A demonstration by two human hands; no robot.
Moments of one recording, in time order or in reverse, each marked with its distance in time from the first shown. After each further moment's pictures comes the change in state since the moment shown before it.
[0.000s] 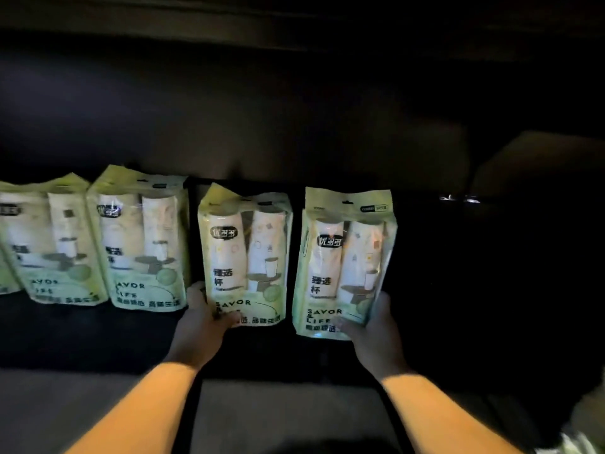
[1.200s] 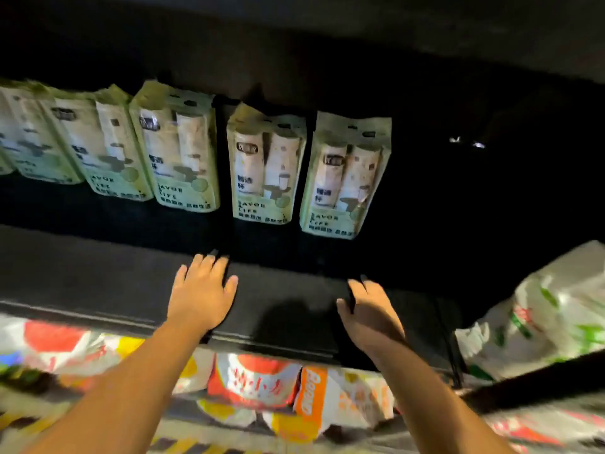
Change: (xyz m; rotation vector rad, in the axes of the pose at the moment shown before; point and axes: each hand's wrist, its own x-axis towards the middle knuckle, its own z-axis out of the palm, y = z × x) left_hand -0.138 -0.005 -0.047 1.000 -0.149 0.089; right_hand -0.123 -0.040 -0.053 -0.727 -0.385 0.116
